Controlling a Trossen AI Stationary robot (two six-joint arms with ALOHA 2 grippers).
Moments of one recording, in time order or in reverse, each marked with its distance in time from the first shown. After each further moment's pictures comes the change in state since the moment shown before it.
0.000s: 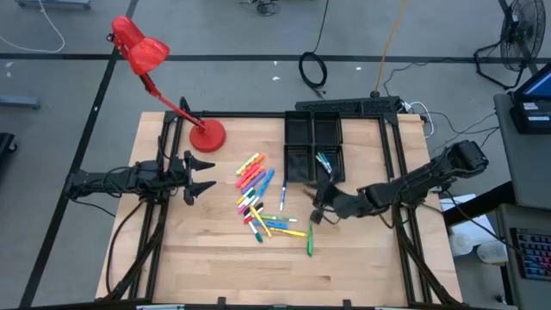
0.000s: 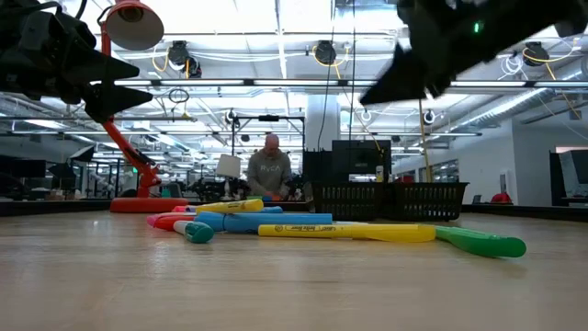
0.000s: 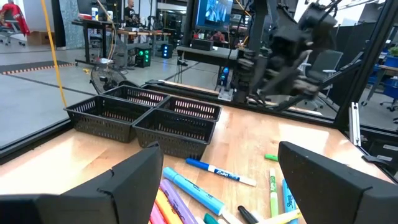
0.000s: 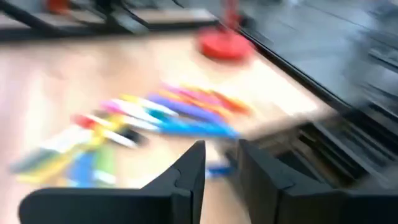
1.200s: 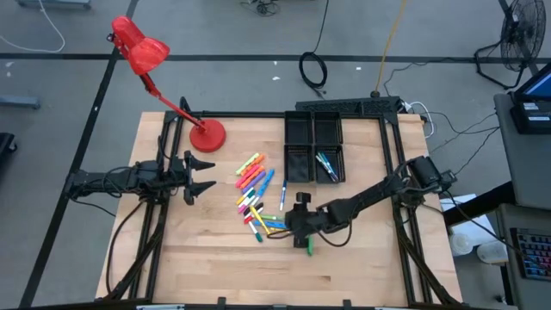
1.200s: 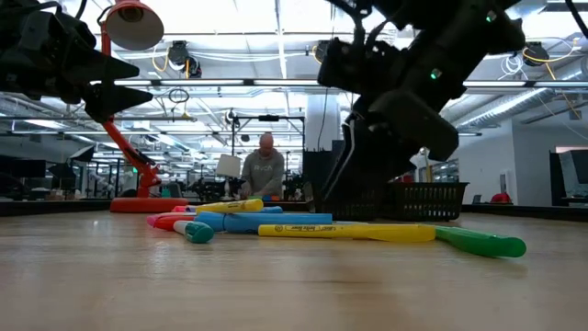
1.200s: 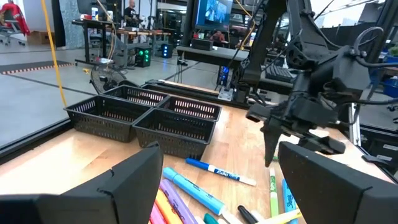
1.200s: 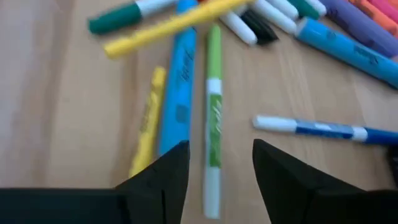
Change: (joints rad) left arm 0.000 0.000 0.000 0.000 0.000 0.000; right arm 0.008 0.475 0.385 -0.408 -0.333 -0.016
